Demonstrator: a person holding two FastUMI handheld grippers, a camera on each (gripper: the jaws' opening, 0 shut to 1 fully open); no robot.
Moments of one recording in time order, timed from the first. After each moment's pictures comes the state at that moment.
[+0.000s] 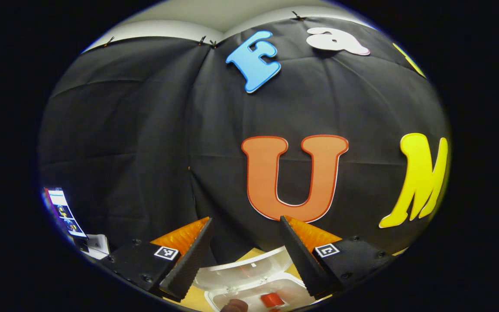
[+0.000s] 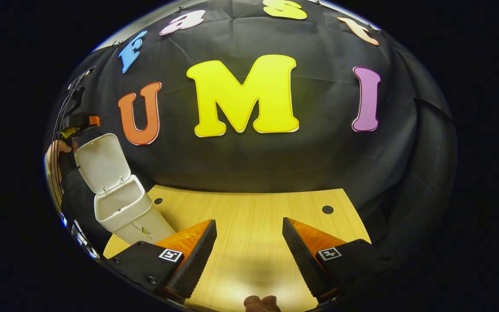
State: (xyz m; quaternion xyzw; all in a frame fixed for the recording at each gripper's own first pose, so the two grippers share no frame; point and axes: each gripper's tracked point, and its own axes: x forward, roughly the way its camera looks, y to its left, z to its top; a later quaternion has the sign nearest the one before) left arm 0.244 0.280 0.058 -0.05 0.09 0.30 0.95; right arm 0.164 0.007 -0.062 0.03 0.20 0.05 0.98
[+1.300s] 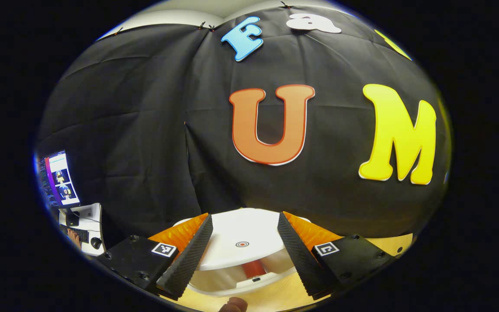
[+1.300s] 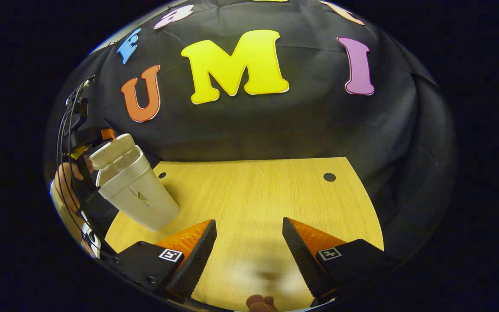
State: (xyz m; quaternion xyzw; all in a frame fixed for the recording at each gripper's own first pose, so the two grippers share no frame) left arm 0.175 0.150 -0.077 -0.06 0.15 0.29 0.94; right arm 0.111 -0.042 -0.144 0.04 0.27 0.08 0.96
